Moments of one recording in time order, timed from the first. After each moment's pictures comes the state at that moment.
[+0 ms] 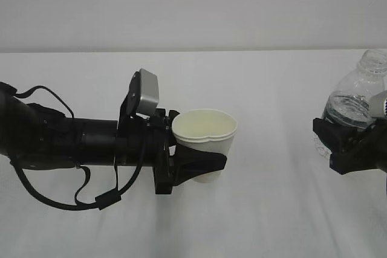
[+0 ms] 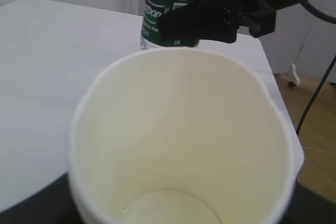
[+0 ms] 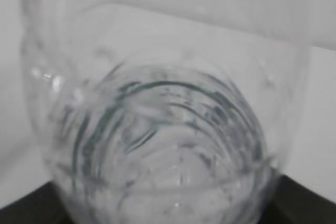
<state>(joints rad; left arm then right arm) -0.46 2.06 -0.87 1.11 -1.15 -0.56 0.01 1.61 -0.29 -0.40 -0.95 0.03</state>
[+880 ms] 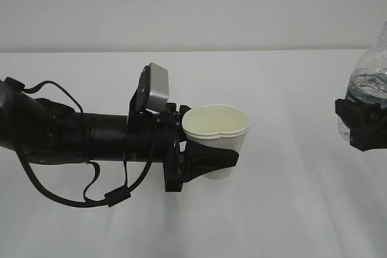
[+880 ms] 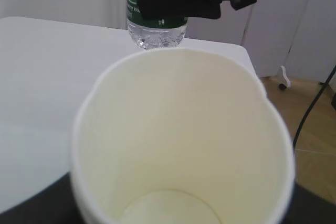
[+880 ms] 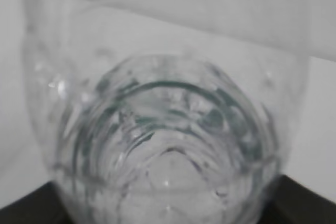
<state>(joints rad) -0.50 2.05 -0.91 1.11 -1.15 -0.56 0.01 1.35 -0.36 -0.40 -0.56 0.11</state>
